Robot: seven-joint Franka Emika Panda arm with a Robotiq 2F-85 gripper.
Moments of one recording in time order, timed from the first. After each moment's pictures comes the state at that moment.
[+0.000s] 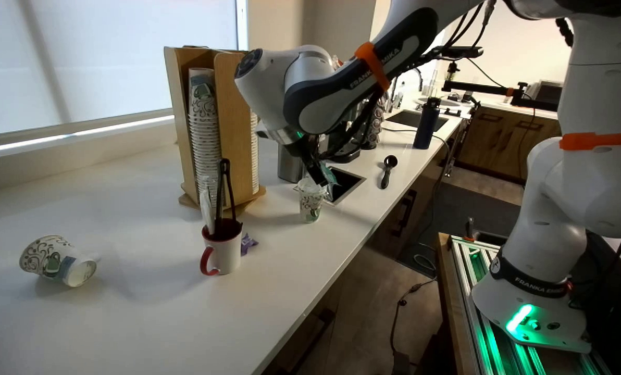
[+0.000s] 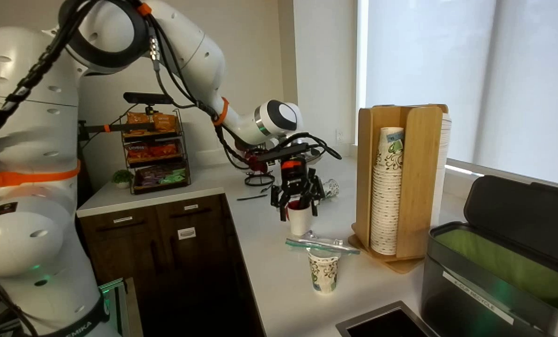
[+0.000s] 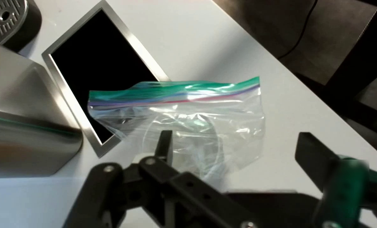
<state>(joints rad) 0.02 0.21 0.04 -2.01 -0.57 1.79 -0.23</state>
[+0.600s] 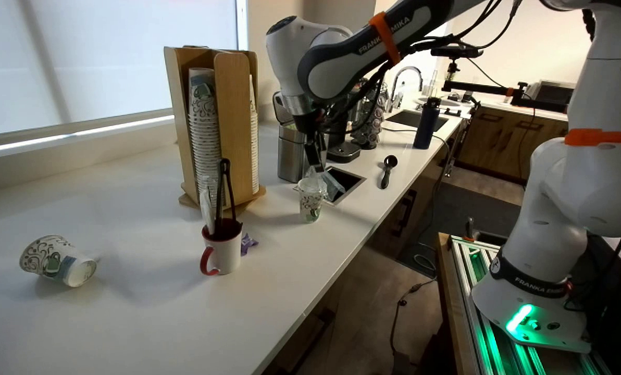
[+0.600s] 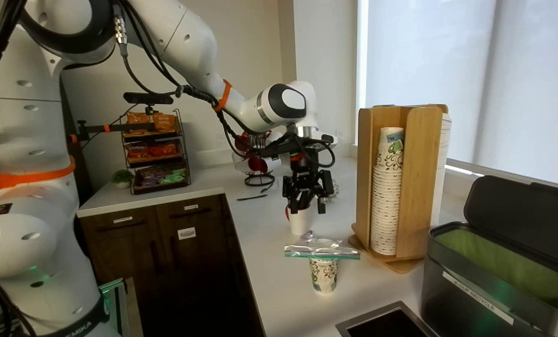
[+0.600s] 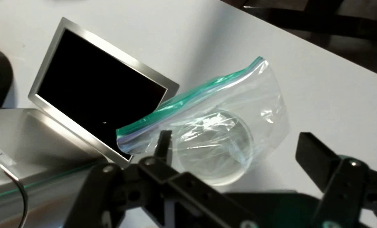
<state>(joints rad) -0.05 0.11 -0.04 -2.05 -0.40 1.92 -0.08</state>
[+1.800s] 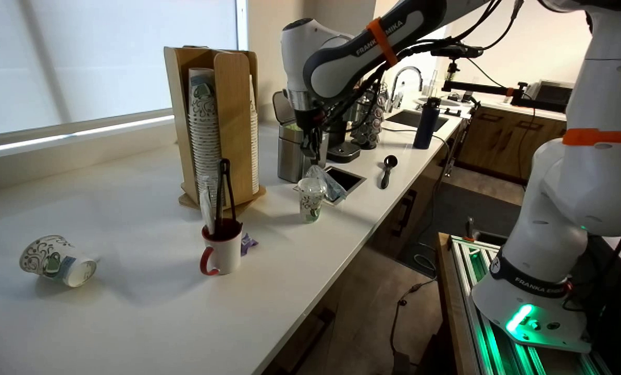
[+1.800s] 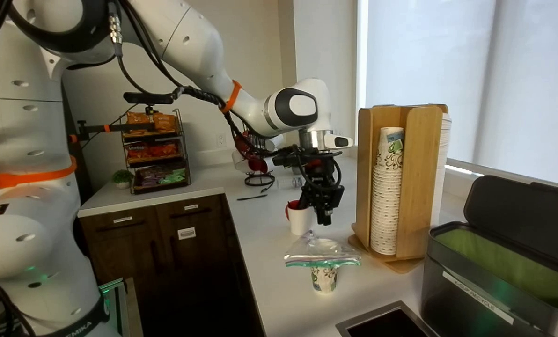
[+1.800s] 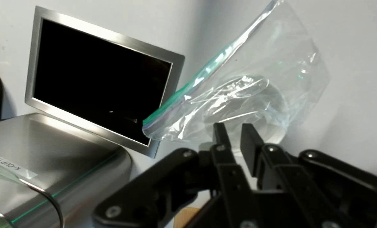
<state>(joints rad) -0.08 0.12 -0.10 -2.07 -0.33 2.10 -0.01</state>
